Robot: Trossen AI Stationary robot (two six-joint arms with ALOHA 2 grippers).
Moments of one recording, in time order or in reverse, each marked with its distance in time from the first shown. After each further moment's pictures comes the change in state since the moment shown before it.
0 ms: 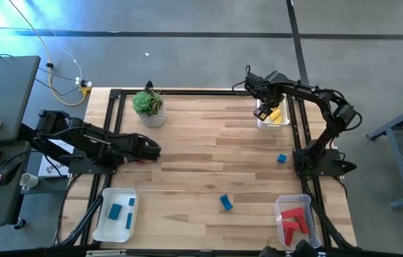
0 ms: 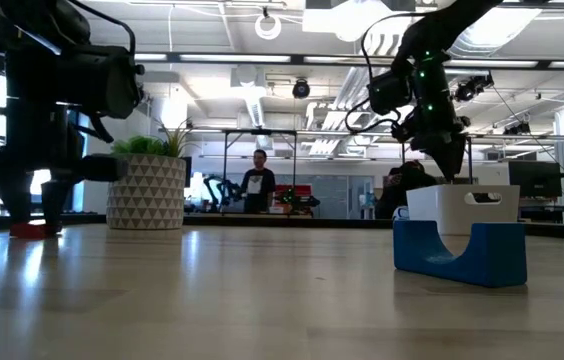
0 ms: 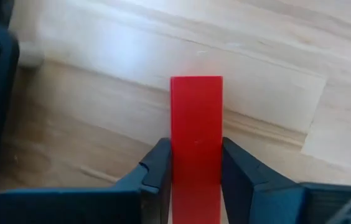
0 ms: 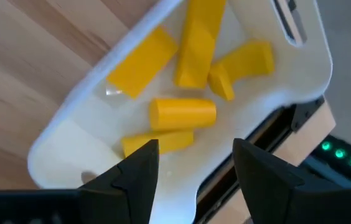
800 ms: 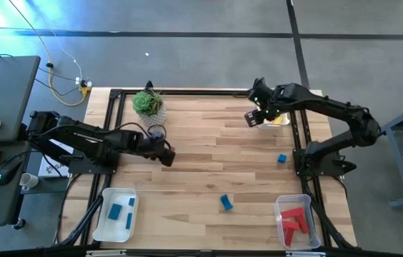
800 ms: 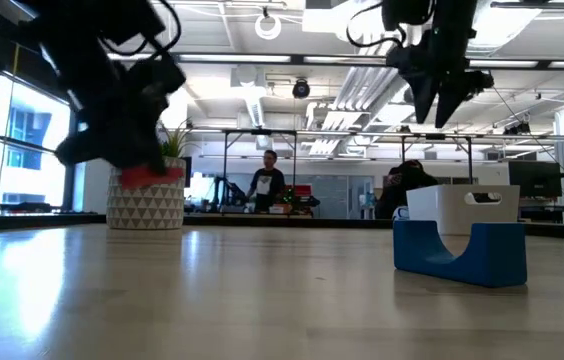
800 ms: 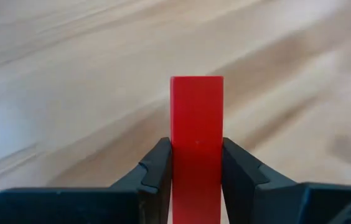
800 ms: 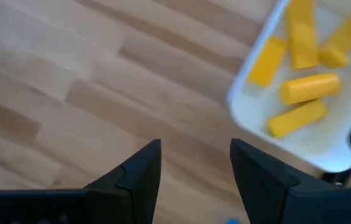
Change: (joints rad) left arm 0.000 -0.140 0.058 0.428 0.041 0.776; right arm 0.277 -0.311 0.000 0.007 -0.237 0.616
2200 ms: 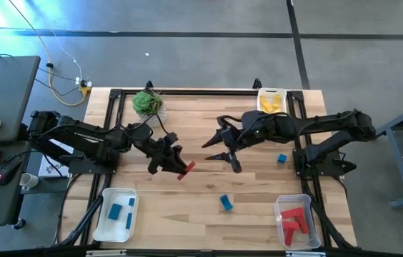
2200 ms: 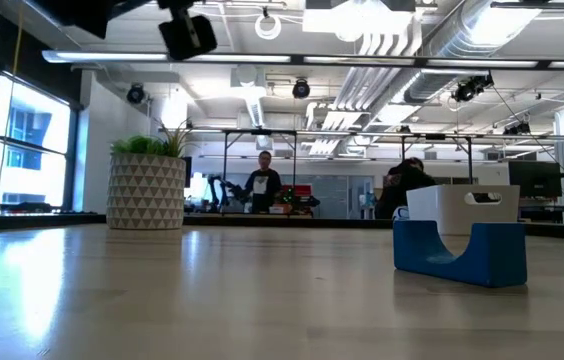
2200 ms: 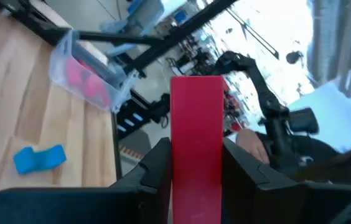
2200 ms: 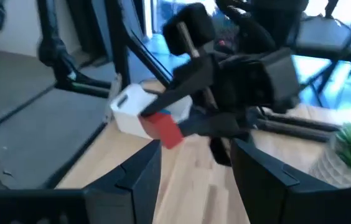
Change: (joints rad) left arm 0.001 0.010 0.021 1.015 0.691 0.214; right arm 0.530 0.053 0.000 1.063 -0.325 -0.764
